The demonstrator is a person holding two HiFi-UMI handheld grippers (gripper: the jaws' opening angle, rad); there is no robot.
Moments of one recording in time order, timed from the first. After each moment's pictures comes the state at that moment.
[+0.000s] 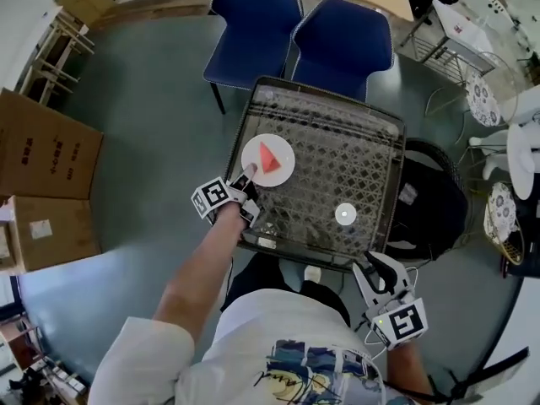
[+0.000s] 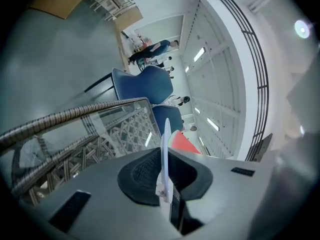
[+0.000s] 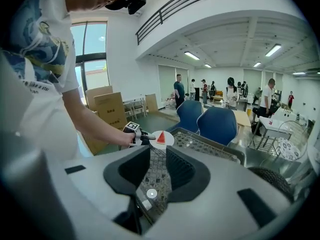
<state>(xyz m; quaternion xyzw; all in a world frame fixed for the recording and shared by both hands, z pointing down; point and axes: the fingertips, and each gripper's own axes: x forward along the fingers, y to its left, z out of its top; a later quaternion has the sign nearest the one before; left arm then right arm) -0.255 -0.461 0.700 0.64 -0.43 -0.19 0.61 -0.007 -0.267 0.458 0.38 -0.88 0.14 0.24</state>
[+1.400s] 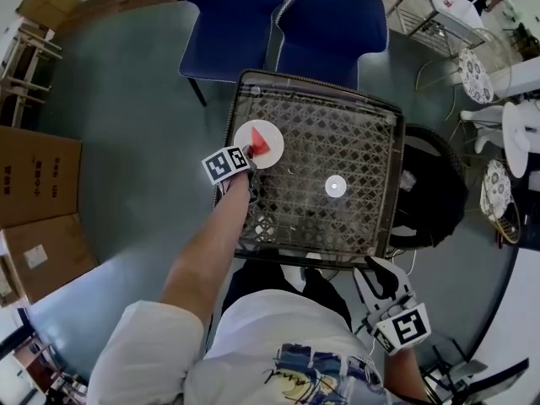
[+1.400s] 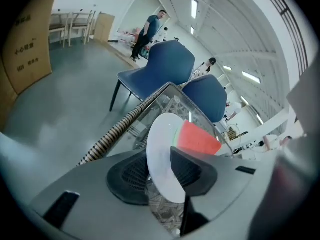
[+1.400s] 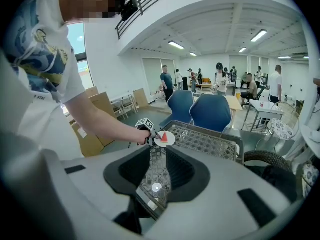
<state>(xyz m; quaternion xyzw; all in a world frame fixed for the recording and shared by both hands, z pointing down) -0.262 -0.552 0.808 0.61 -0.54 0.12 0.57 -0.027 -0.305 0.478 0.43 -0.84 0.22 0.25</state>
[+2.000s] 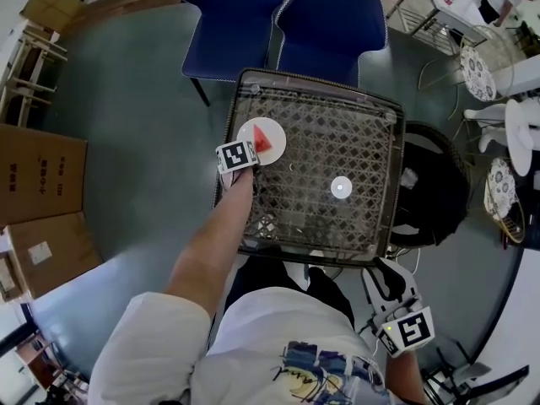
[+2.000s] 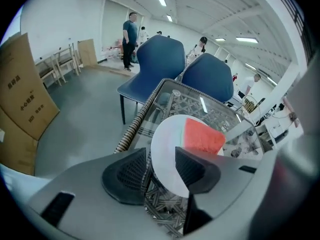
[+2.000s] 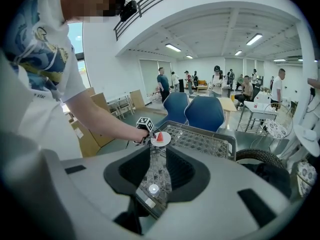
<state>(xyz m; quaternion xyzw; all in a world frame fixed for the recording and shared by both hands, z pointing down) -0.266 -0.554 0.806 0.61 -0.58 0.28 0.46 0.007 -0.287 0.472 0.46 -0.83 0.21 0.25</state>
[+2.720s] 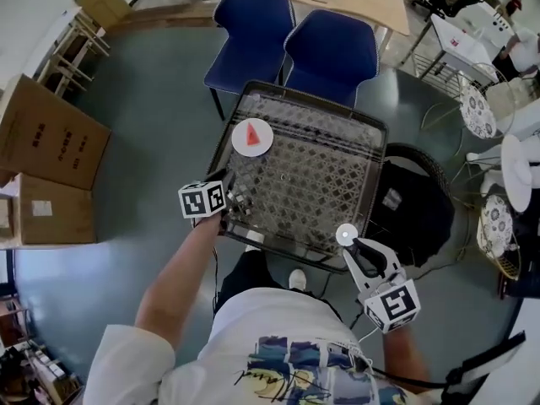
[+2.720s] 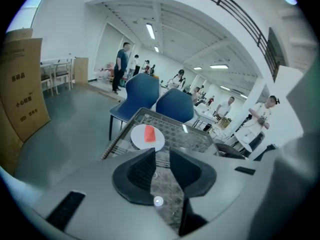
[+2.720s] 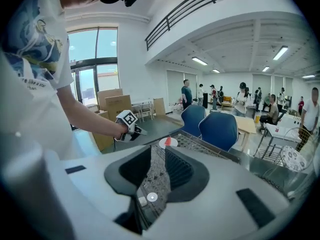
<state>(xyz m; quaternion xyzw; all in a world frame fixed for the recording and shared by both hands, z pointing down) -0.227 -0.392 0.644 0.71 -0.57 0.14 0.39 0.083 -0.246 0.461 0.33 -0.91 0.11 0.22</state>
